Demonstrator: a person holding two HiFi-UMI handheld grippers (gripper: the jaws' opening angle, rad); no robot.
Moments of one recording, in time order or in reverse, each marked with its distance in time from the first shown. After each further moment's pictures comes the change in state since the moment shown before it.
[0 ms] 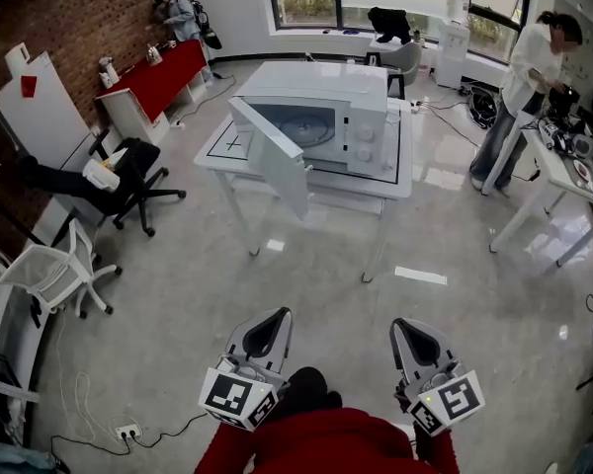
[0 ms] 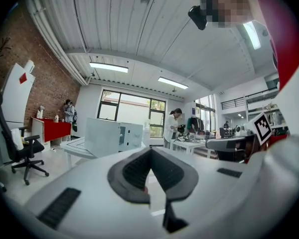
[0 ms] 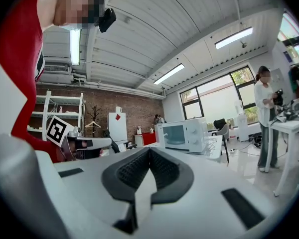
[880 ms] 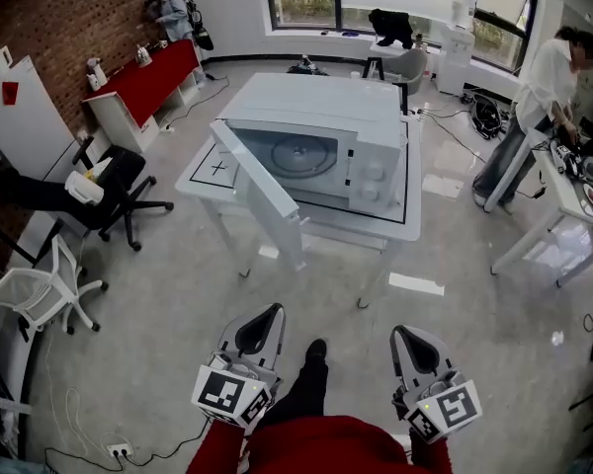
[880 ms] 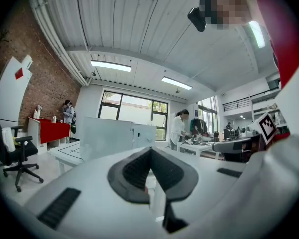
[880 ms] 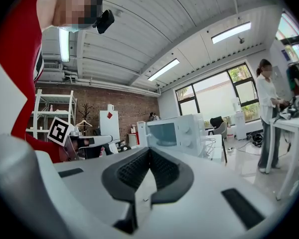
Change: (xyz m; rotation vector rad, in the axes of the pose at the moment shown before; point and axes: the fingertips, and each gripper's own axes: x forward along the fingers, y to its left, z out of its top) left arm 0.115 0.081 0.012 0.001 -0.030 0.008; right arm 0.098 -0.079 0.008 0.020 0.020 -0.048
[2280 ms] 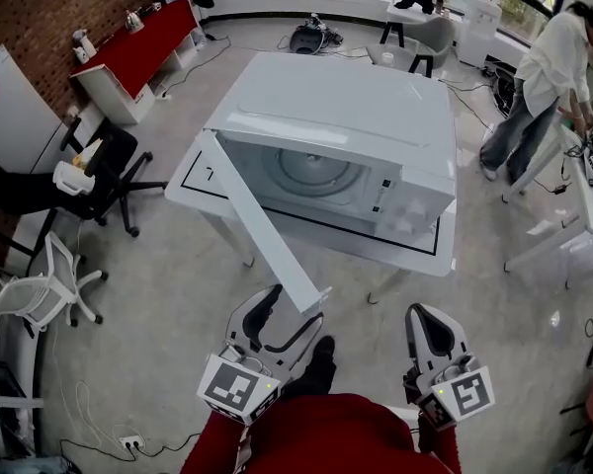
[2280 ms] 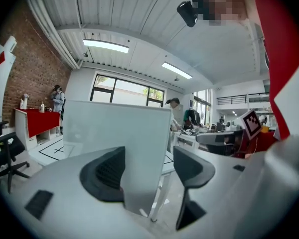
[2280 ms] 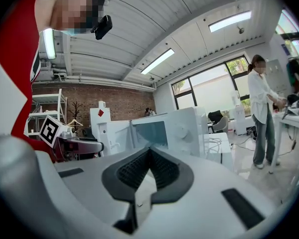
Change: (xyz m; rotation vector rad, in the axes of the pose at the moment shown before) left arm 0.107 0.058 -0.004 -0.024 0.178 -0.094; right arm 0.131 -0.069 0.033 0.025 0.003 -0.016
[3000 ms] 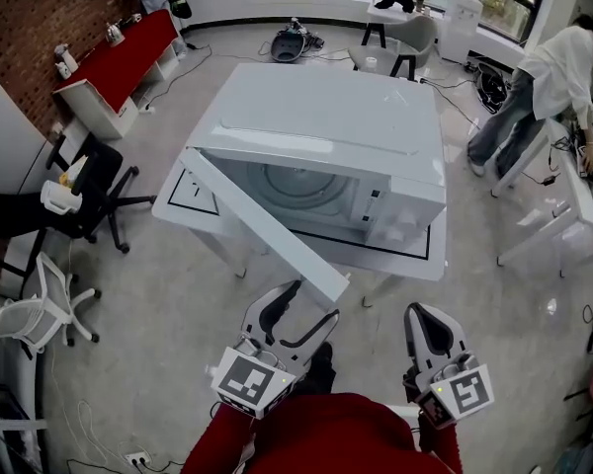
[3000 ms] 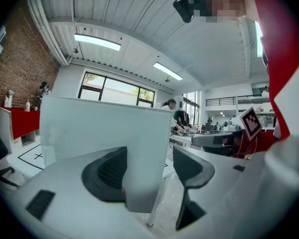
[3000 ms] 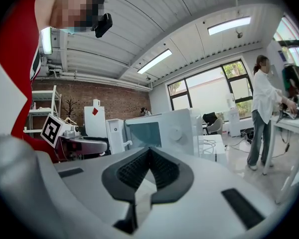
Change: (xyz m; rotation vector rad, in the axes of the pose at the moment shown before) left arm 0.044 -0.009 0.008 0.025 -0.022 -0.127; right arm 0.009 -0.014 0.002 -0.017 0.004 -0.062
